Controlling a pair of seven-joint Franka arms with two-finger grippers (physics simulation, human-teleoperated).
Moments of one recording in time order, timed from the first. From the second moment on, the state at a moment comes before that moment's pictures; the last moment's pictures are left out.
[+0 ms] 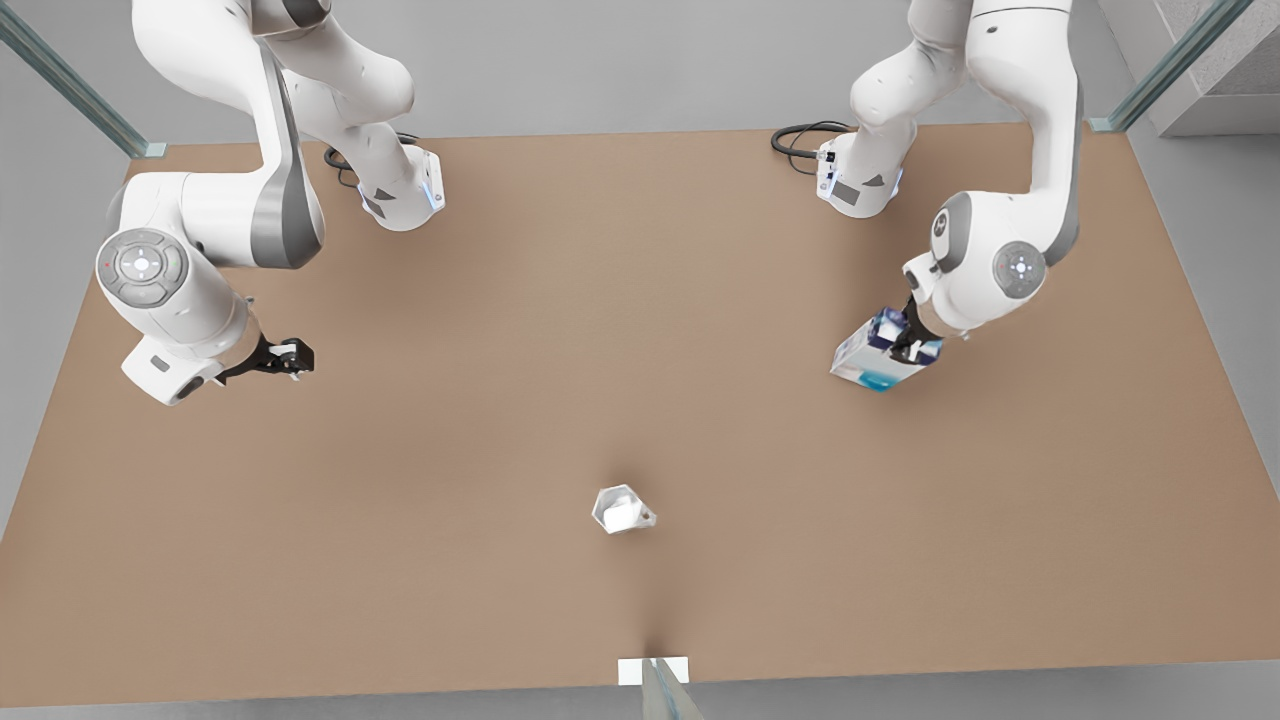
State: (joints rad) left arm 0.49 -0.04 -0.64 -2.24 -0.12 2.04 1.91; right arm 0.14 0.14 -0.02 -1.55 -0.22 1.59 0.00
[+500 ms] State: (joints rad) left arm 0.06 0.31 -0.85 -1.69 0.09 1.86 0.70; right arm 0.14 0.14 -0.02 -1.55 -0.22 1.59 0.00
